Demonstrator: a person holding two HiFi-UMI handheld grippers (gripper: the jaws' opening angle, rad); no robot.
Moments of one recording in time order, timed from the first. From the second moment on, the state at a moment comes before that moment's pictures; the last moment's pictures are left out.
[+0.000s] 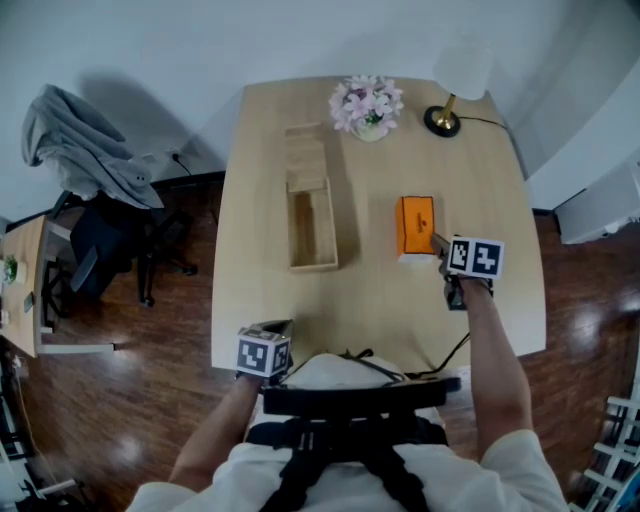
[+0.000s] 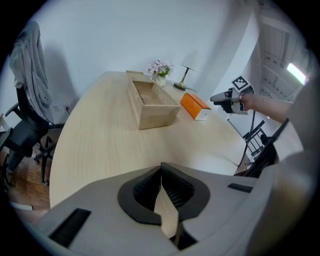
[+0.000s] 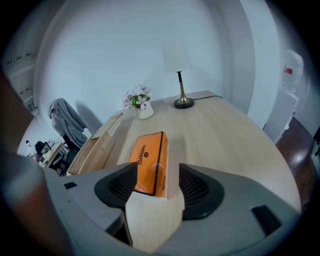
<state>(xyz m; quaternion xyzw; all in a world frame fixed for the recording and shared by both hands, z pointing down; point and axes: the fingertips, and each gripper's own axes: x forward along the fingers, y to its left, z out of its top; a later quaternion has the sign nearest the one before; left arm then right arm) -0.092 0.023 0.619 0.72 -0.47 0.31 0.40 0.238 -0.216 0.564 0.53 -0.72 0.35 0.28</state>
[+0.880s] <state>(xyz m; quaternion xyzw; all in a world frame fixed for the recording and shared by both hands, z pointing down) -0.095 0.034 0.614 0.72 -0.47 0.29 0.42 0.175 -0.245 0.619 0.49 -0.71 0.34 0.37</state>
